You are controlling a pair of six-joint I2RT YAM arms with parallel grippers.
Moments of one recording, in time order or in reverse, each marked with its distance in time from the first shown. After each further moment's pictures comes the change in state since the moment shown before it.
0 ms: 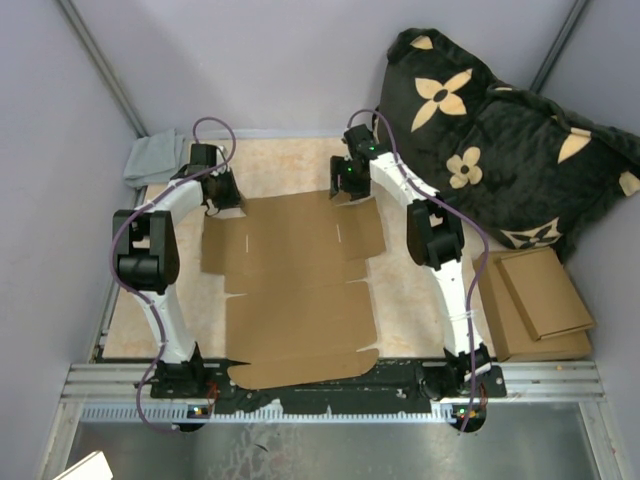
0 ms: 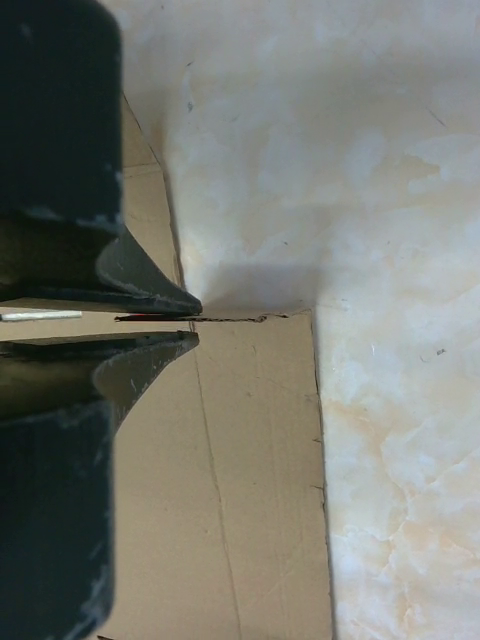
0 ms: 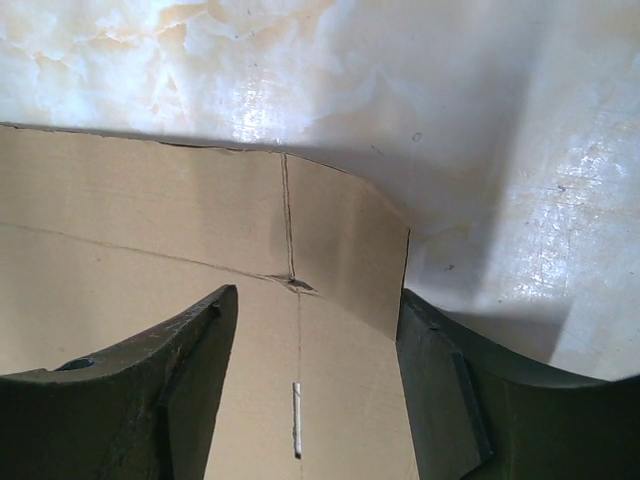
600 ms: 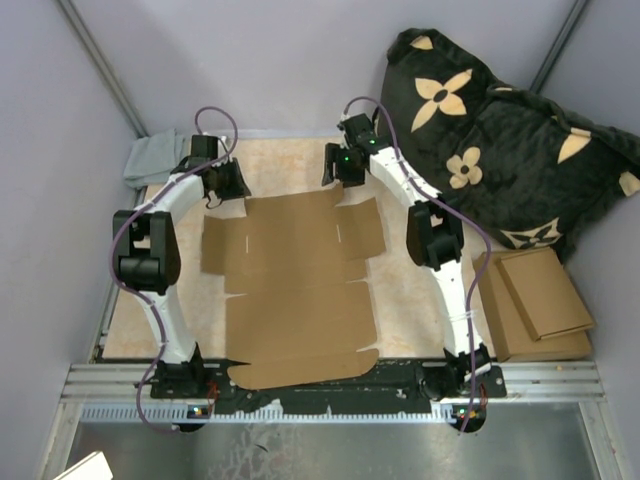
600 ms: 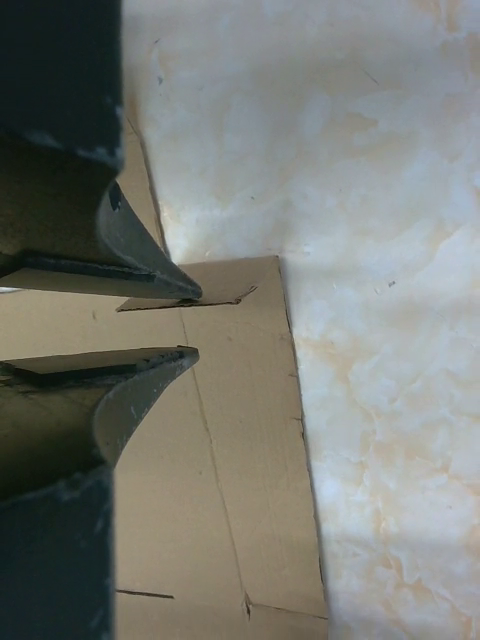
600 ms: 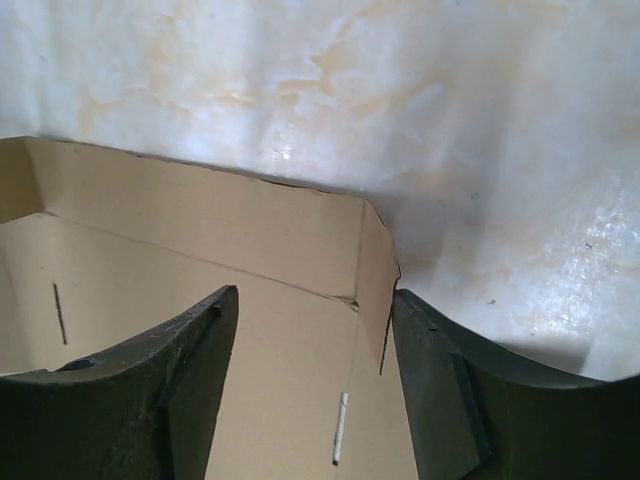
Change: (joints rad) left arm -0.017 0.000 0.071 -0.018 0.034 0.003; right arm 0.011 -0.002 0.079 0.032 -0.053 -0.008
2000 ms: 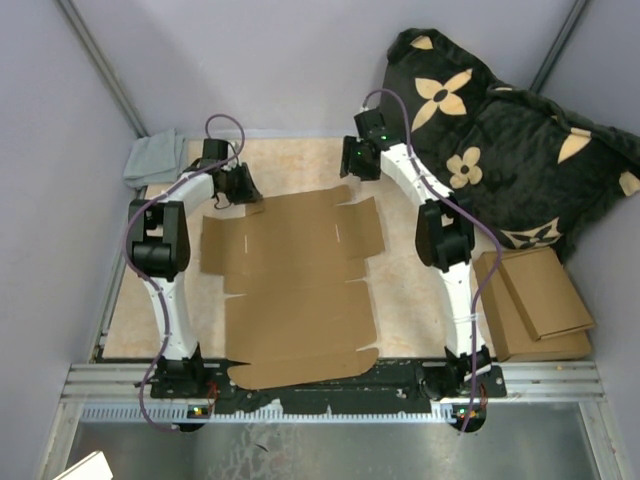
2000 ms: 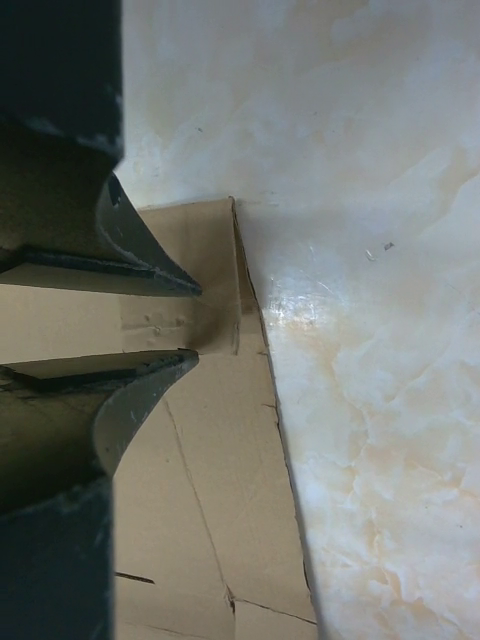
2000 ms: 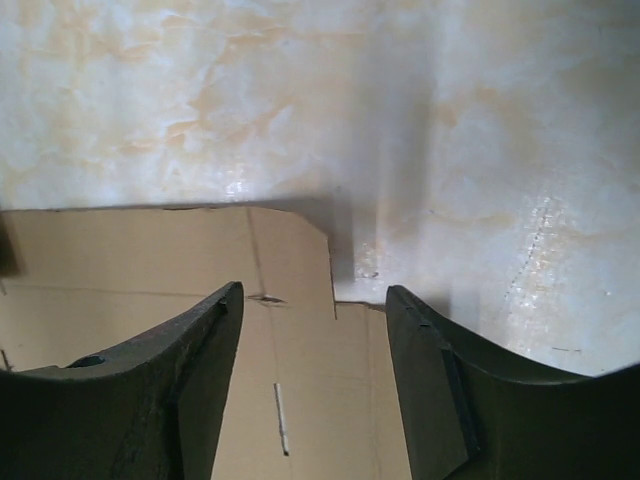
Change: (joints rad) left arm -0.016 0.153 0.084 0.013 0.078 -0.076; right arm -0.031 -0.087 -0.066 0.007 0.172 0.044
